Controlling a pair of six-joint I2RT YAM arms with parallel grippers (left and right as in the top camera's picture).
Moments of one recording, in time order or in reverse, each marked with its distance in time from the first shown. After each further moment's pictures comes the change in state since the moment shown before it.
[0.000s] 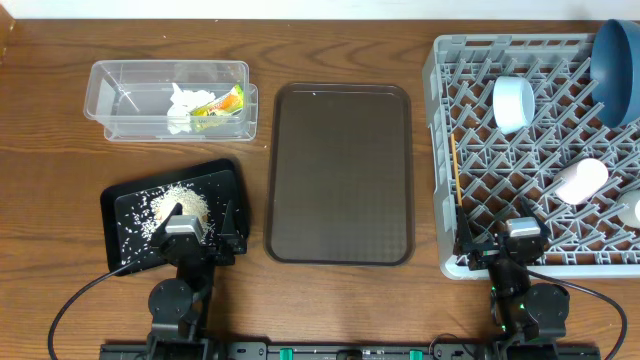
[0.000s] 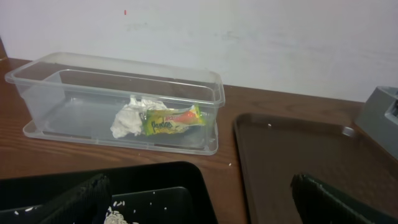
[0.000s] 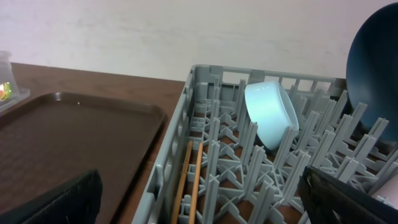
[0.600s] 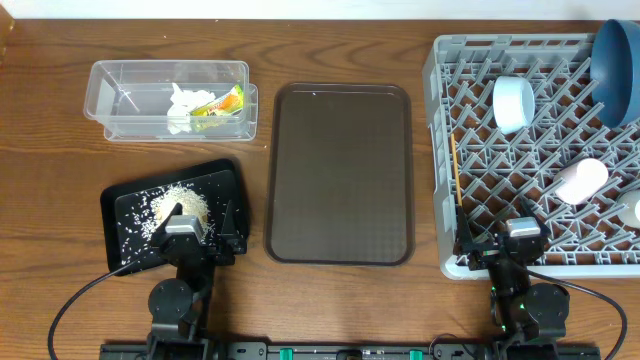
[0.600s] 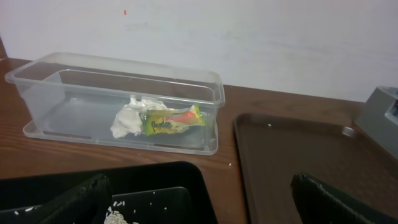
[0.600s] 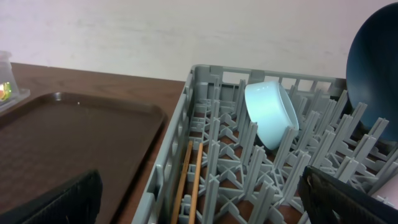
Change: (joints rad) left arm 0.000 0.000 0.000 0.000 0.000 0.000; right arm 0.000 0.000 0.000 0.000 0.000 0.000
